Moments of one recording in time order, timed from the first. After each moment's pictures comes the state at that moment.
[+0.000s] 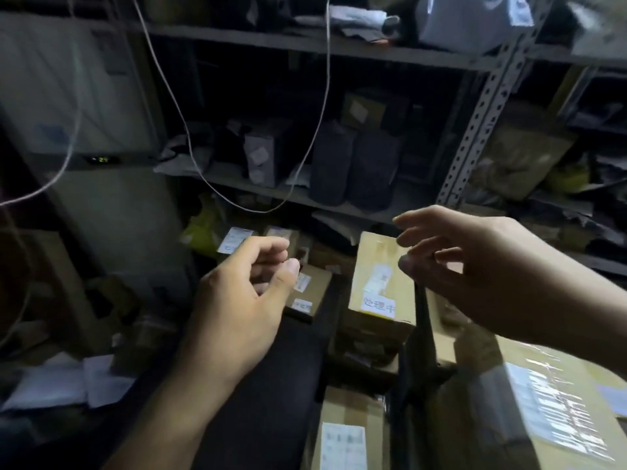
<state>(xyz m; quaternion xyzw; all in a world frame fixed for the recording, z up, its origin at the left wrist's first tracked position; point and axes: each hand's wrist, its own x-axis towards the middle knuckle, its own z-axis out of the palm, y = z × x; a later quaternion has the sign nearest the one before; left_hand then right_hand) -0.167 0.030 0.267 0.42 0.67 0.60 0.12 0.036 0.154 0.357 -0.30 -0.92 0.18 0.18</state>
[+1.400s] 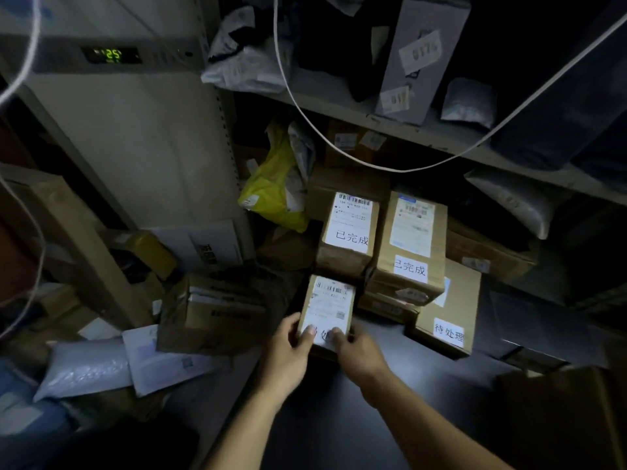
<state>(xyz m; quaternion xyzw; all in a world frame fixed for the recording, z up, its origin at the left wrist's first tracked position) -0.521 0.126 -0.114 0.18 0.77 0.48 0.38 -0.421 0.215 -0.098 -0.55 -0.62 0.55 0.03</state>
